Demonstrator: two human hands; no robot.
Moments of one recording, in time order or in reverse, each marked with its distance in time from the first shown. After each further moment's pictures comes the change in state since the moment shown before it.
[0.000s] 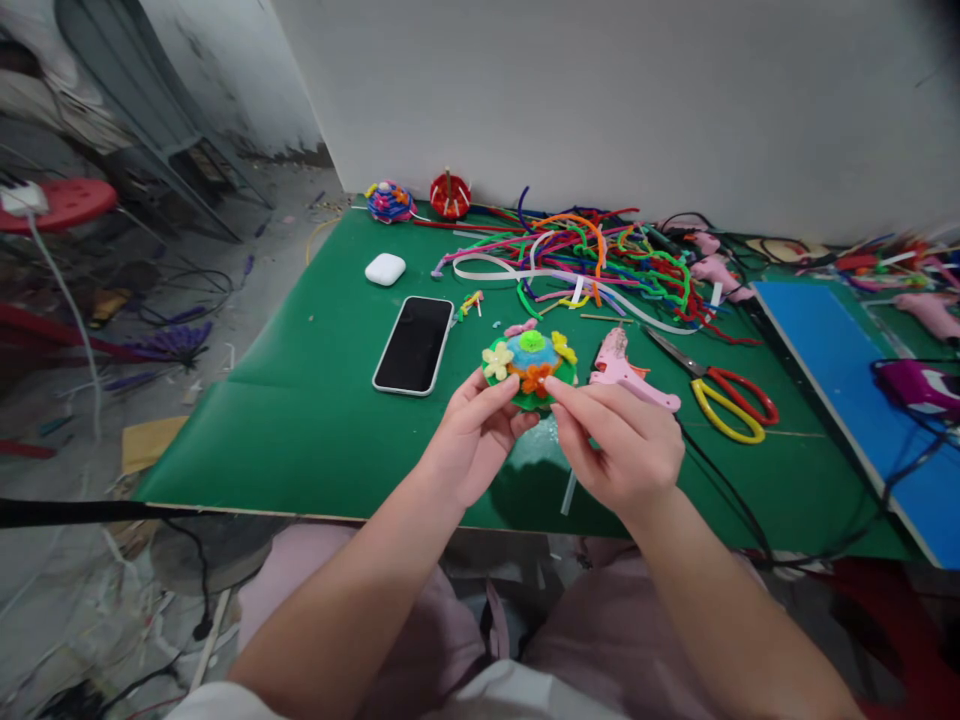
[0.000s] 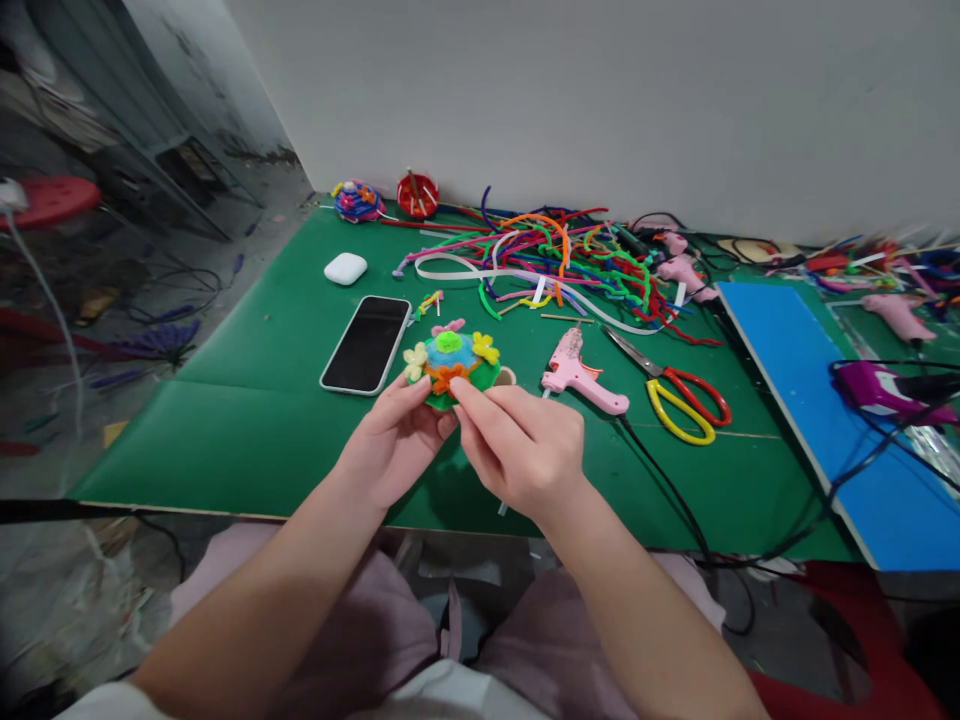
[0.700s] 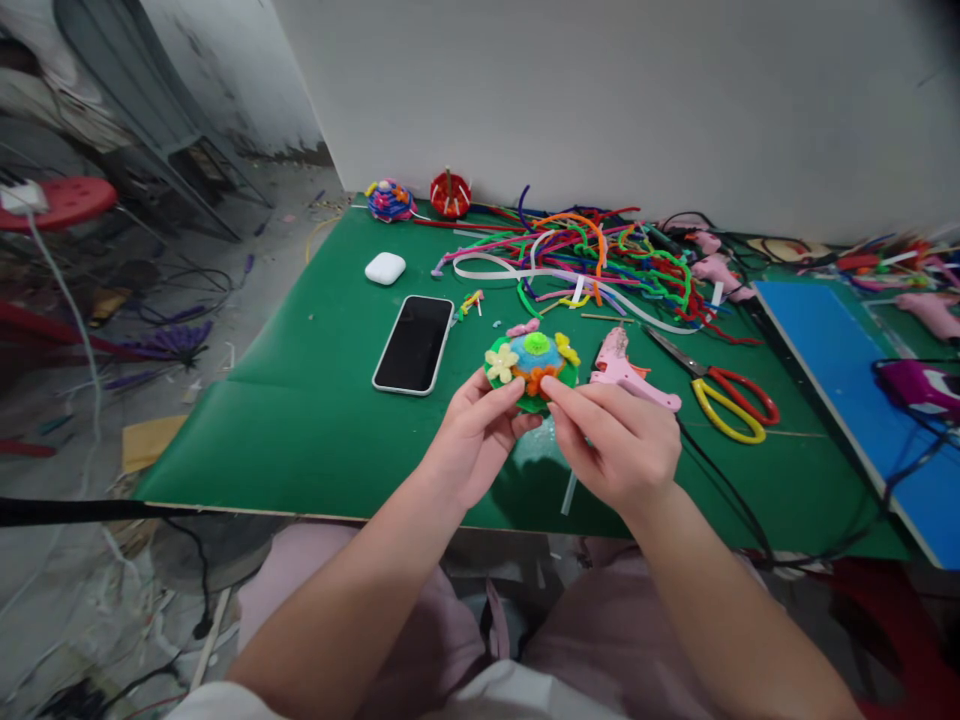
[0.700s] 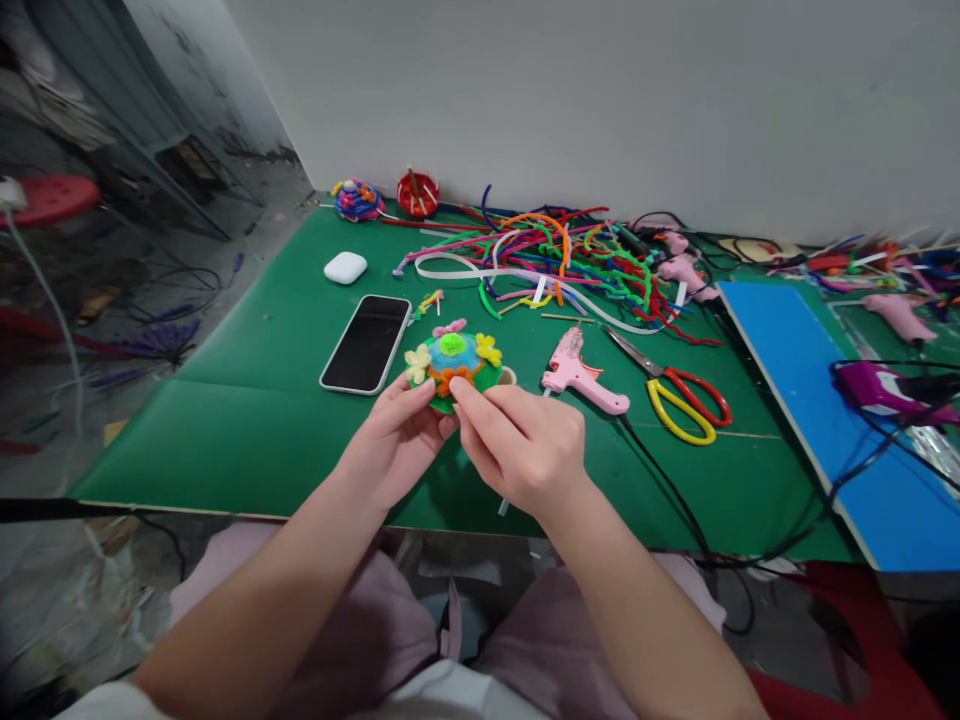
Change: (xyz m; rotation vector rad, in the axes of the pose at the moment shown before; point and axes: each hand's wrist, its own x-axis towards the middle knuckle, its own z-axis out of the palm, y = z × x) left_hand 0.000 -0.002 -0.001 0.060 -0.002 0.013; right_hand -0.003 0.005 0.003 -0.051 -0.015 -0.038
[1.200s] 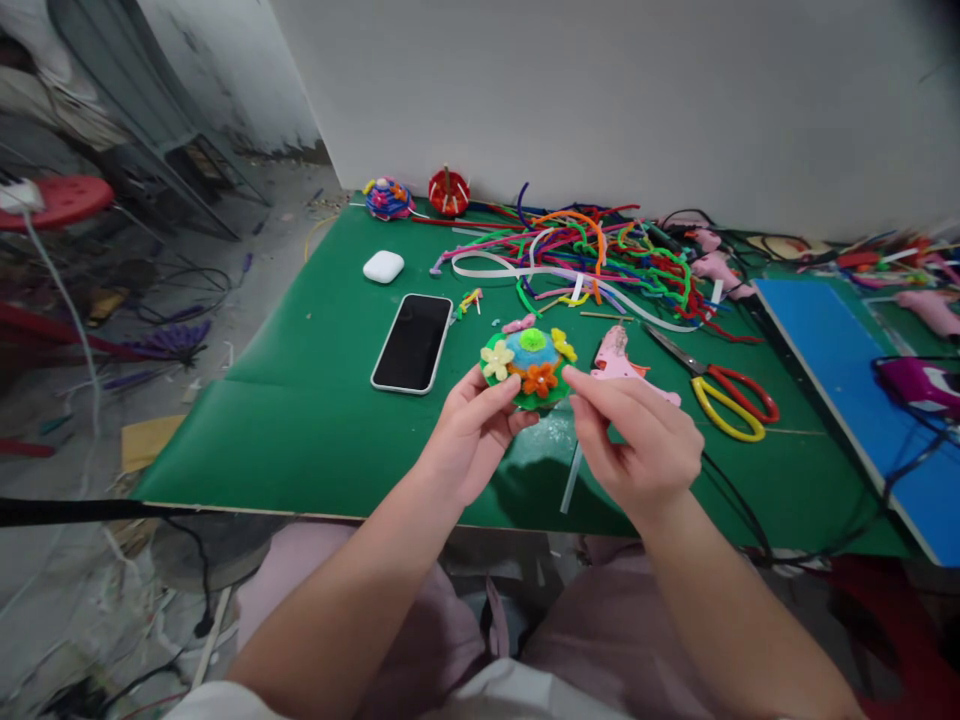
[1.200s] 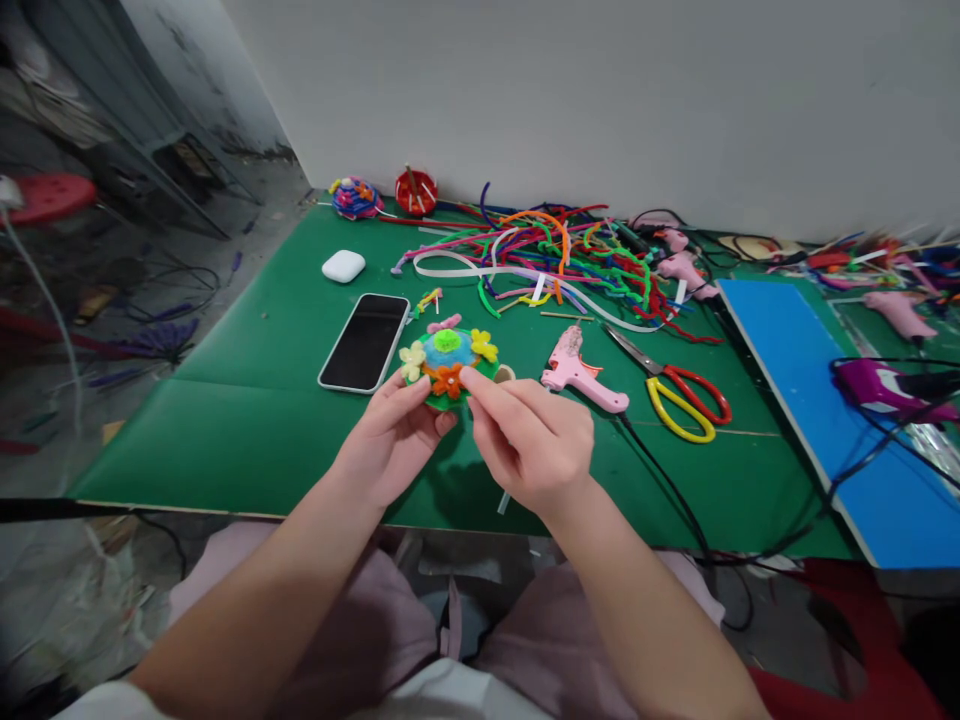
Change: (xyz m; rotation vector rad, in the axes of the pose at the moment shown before) left_hand 0.000 0.002 0.001 -0.006 -0.004 0.011; right_hand 0.003 -0.002 -0.004 0.078 0.097 0.095
